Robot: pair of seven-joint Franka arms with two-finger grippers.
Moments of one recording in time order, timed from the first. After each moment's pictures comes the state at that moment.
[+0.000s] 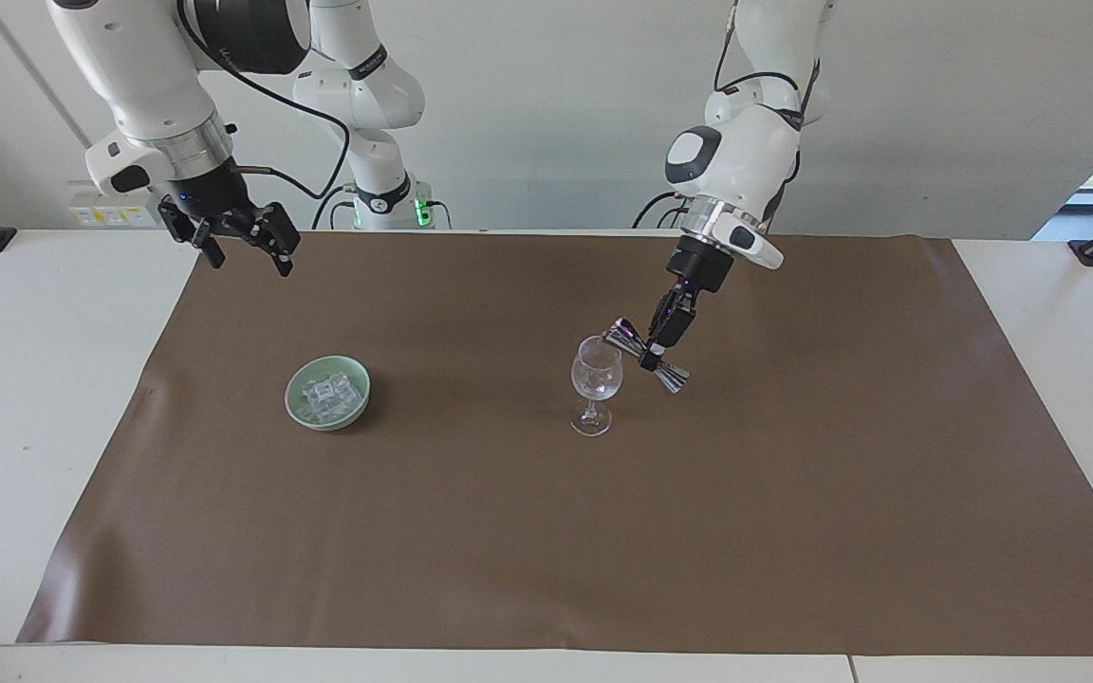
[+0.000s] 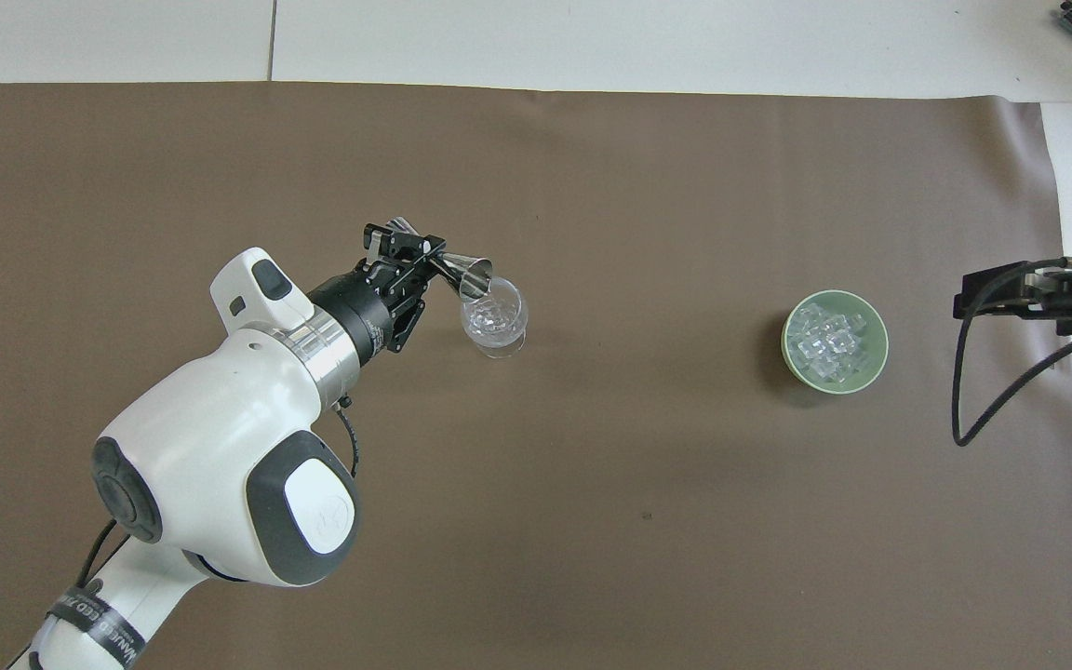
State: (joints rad) left arm 0.23 0.00 -0.82 -2.19 -0.76 3.06 -1.08; right arm -0.05 -0.07 0.01 -1.70 0.01 1.67 0.14
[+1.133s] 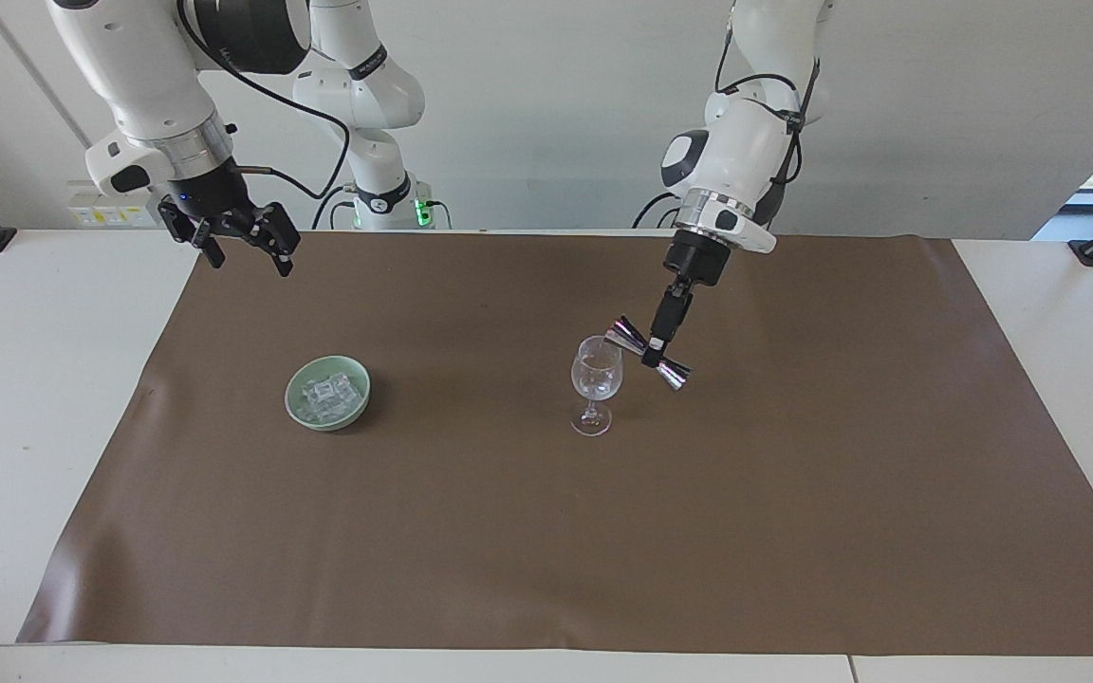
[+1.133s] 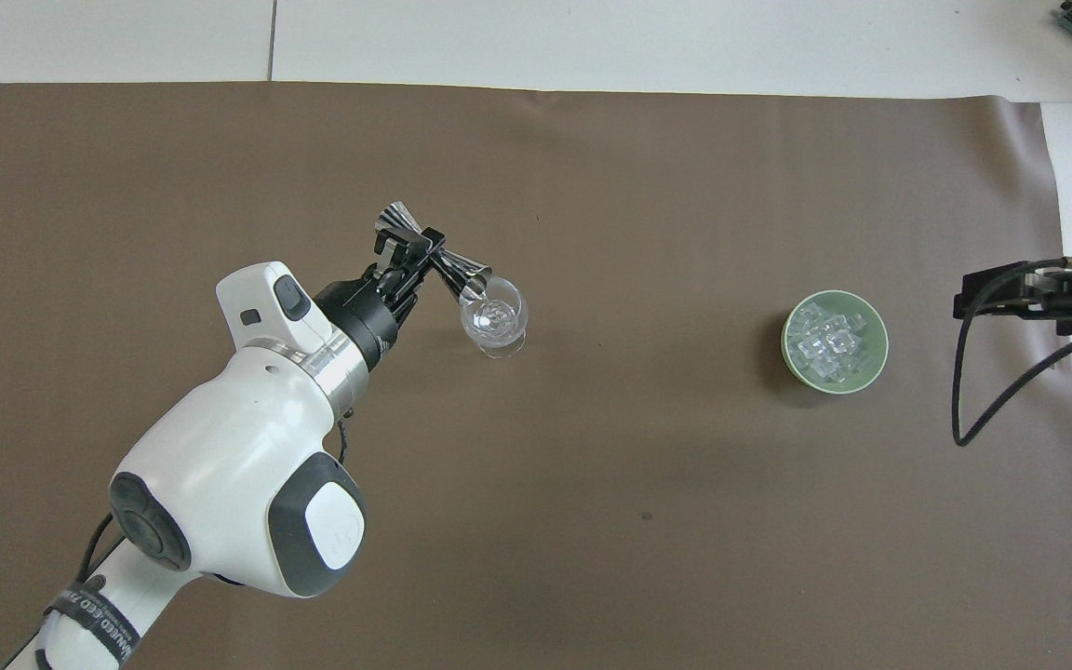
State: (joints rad) left arm 0.23 0.00 -0.84 -2.23 -0.59 3.18 -0.99; right arm -0.05 -0.07 0.01 -1.70 0.01 1.67 0.14
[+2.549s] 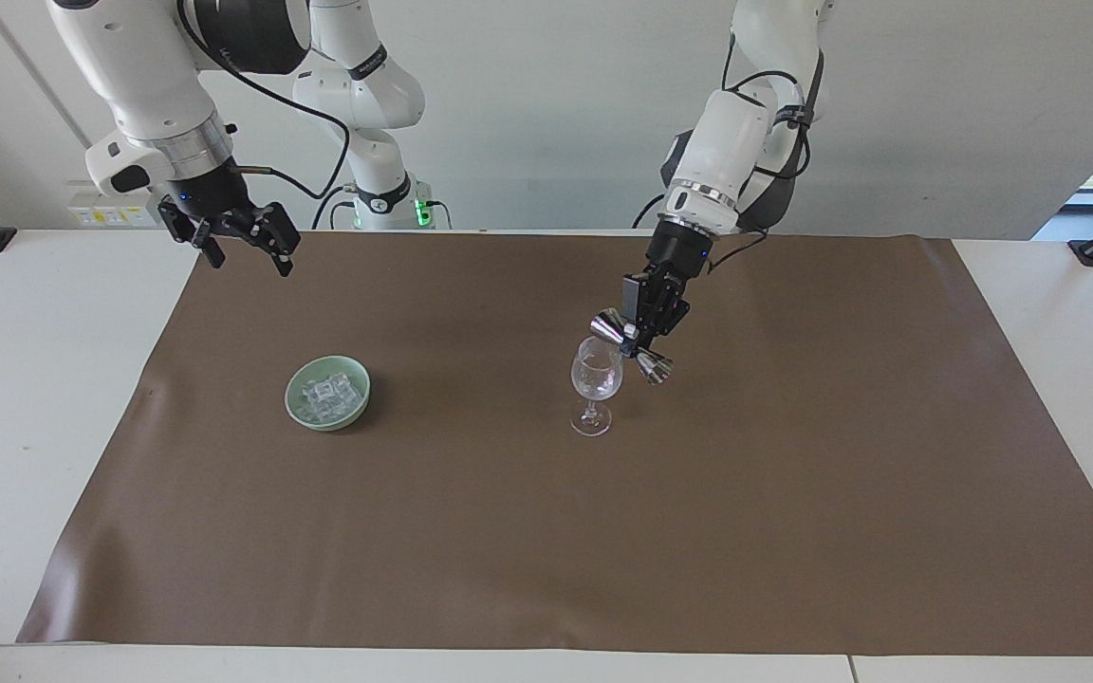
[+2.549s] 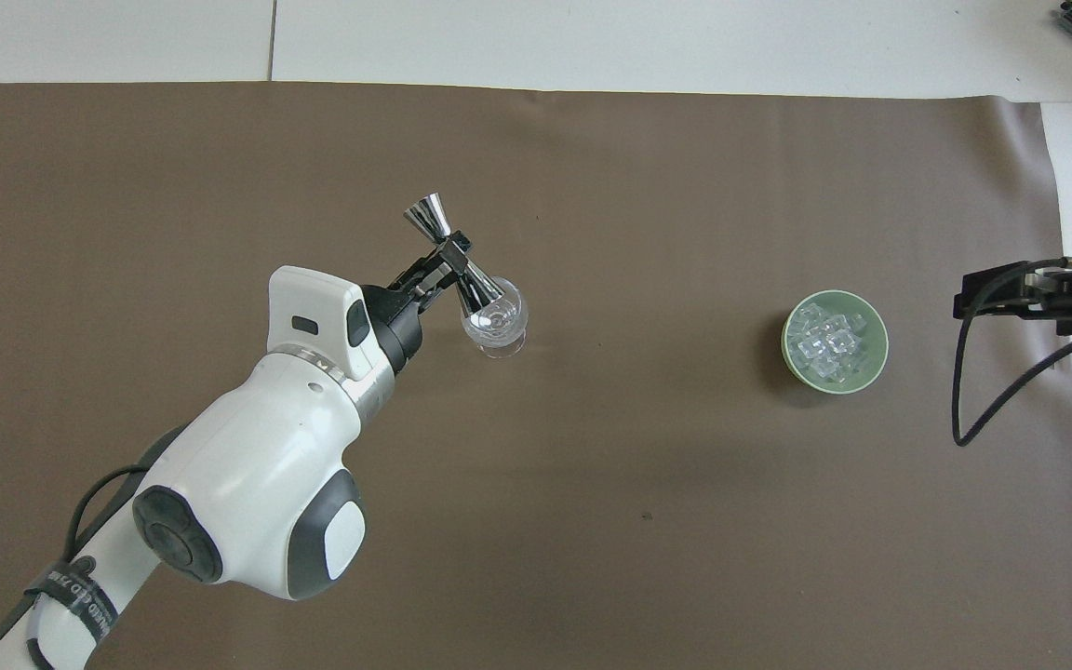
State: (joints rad) left arm 0.23 0.00 -0.83 -2.23 -0.31 3.18 -0.81; right arm -0.05 -0.07 0.01 -1.70 0.01 1.67 0.14
